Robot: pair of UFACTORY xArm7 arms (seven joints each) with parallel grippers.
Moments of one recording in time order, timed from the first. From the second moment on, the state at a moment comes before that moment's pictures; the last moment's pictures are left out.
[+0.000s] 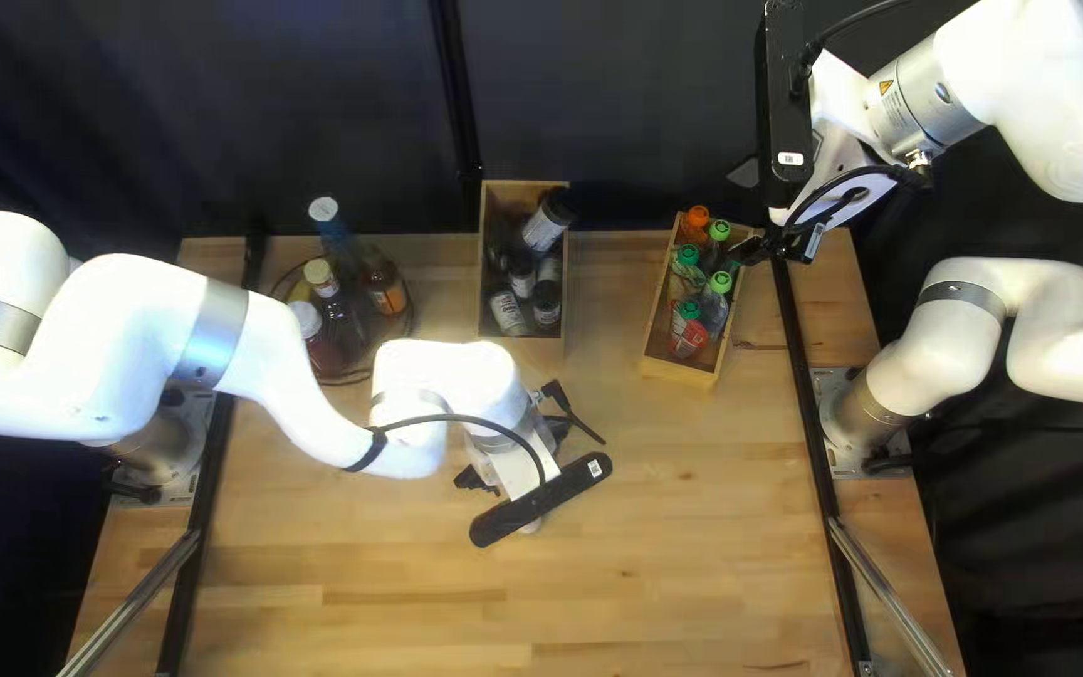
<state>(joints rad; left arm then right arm) -0.40 0.35 0.27 1.21 -0.19 0.77 1.09 2.61 1.00 -3.00 0.85 0.22 1.31 -0.35</state>
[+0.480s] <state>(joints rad) -0.35 0.02 0.36 1.16 -0.04 1.01 1.05 2.61 1.00 -3.00 0.85 0.22 1.31 -0.35</state>
